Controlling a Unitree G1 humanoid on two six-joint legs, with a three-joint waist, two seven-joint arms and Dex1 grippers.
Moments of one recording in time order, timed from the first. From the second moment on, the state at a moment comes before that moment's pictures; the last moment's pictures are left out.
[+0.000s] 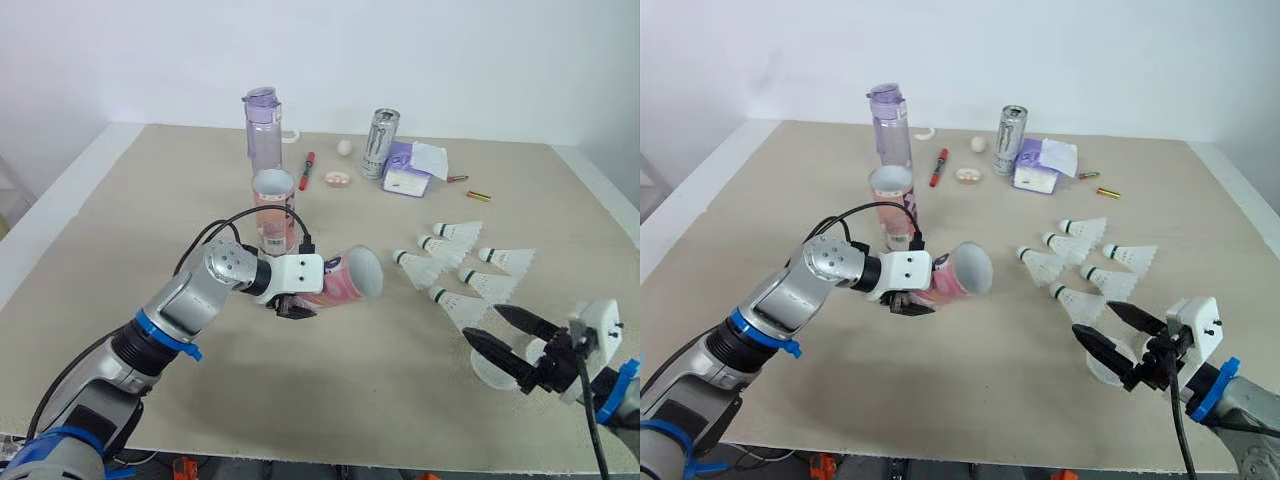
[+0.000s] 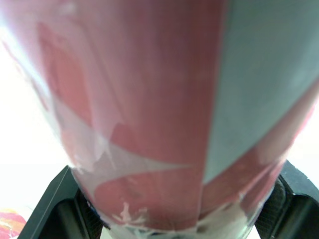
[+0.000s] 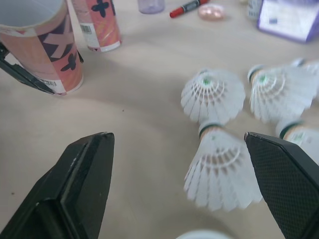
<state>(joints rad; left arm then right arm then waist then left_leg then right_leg) -0.72 0.56 -0.51 -0.10 0.10 0.46 -1.11 0.35 -0.67 -0.56 -0.43 0.71 0.47 0.85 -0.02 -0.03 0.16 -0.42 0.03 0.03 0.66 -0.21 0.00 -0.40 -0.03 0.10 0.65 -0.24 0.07</state>
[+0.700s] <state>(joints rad) -0.72 0.54 -0.51 -0.10 0.12 0.46 -1.11 0.23 -0.54 -0.38 -0.42 0.64 0.59 0.56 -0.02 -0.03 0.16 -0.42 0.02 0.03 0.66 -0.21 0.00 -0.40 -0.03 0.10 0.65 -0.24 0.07</state>
